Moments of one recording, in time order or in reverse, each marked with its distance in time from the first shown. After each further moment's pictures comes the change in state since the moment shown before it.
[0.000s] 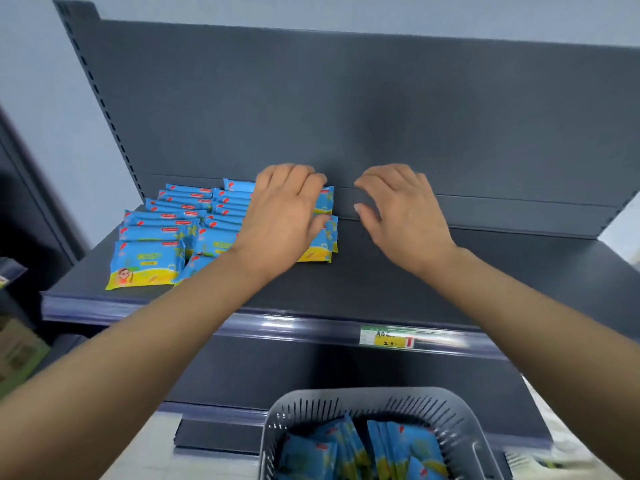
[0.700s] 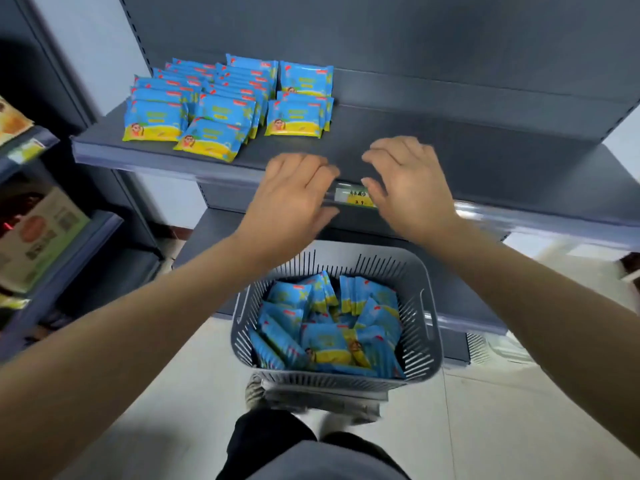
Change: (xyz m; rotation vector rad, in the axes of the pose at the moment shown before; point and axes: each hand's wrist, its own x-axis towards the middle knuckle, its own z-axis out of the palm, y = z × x) left_hand -0.151 0.156 -0.042 -0.057 -0.141 0.002; right_hand -0.183 -0.007 -0.040 0.083 -0.098 -0.080
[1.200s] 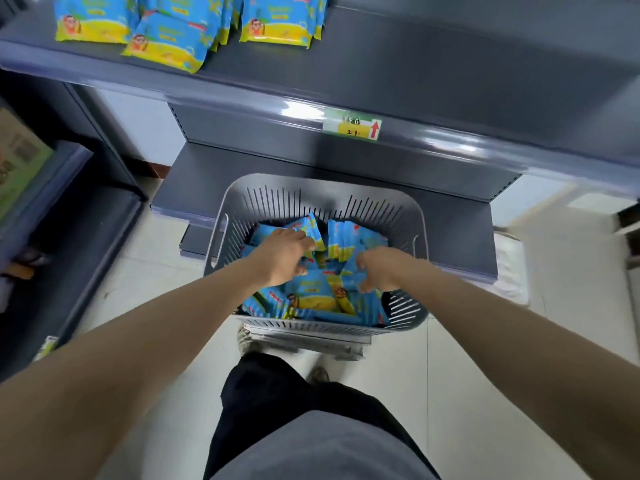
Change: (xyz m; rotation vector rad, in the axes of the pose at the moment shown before) left_hand -0.123 0.020 0.161 -0.220 -0.887 -0.126; right_hand -0.147 0.007 0.128 0.064 -1.337 0.141
